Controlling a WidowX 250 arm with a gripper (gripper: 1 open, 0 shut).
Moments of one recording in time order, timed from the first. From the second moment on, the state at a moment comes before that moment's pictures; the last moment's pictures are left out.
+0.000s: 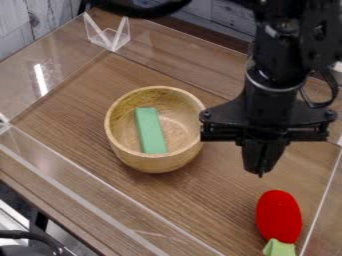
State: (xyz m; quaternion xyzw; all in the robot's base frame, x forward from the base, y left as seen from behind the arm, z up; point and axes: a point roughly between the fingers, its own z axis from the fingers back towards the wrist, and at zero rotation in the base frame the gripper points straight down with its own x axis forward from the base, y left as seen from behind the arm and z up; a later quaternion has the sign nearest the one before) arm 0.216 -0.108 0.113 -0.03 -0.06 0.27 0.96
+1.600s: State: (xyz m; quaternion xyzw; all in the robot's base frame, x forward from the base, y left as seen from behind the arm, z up) arm 0.216 -0.149 0.082 -0.03 -0.04 0.32 0.94
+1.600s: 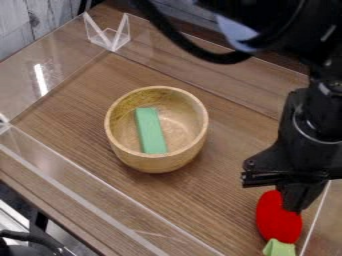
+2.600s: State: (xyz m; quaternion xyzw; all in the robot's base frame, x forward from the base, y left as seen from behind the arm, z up) arm 0.228 -0.147 0.080 -0.05 -0.02 0.21 0.98
